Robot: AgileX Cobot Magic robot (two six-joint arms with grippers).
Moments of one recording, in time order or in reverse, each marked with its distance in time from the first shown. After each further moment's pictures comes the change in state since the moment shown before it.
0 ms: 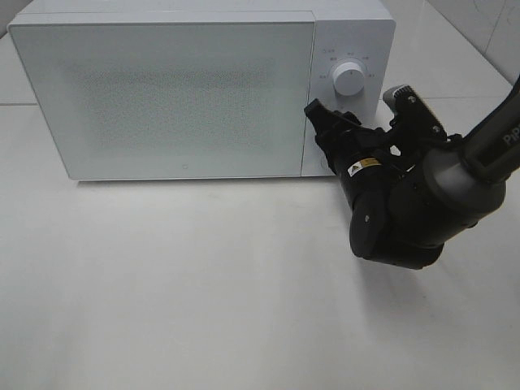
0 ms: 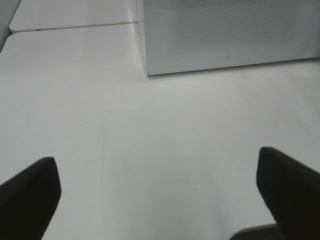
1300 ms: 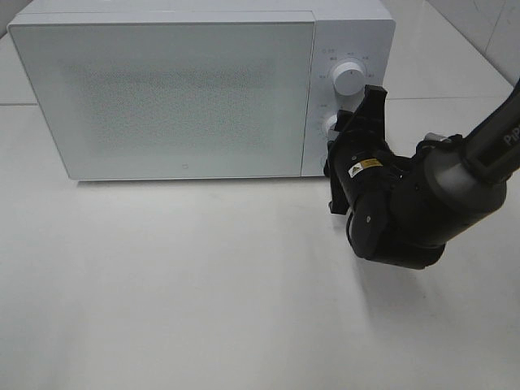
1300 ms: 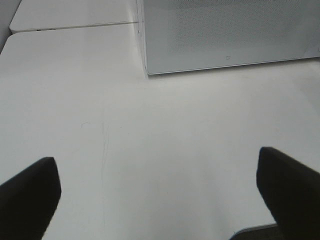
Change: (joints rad) left arm 0.000 0.000 0.000 0.002 0.000 0.000; right arm -0.006 0.003 0.004 -0.018 0.008 0.919
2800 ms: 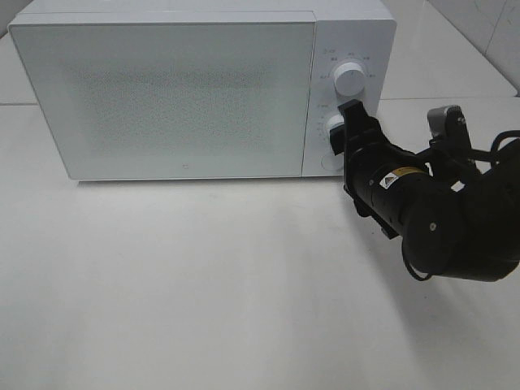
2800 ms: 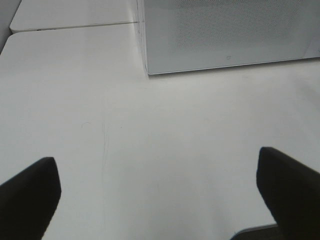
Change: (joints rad) left arm 0.000 0.000 0.000 0.000 0.000 0.000; right arm 0.009 -0.253 0.199 -0.064 0.263 -0.585
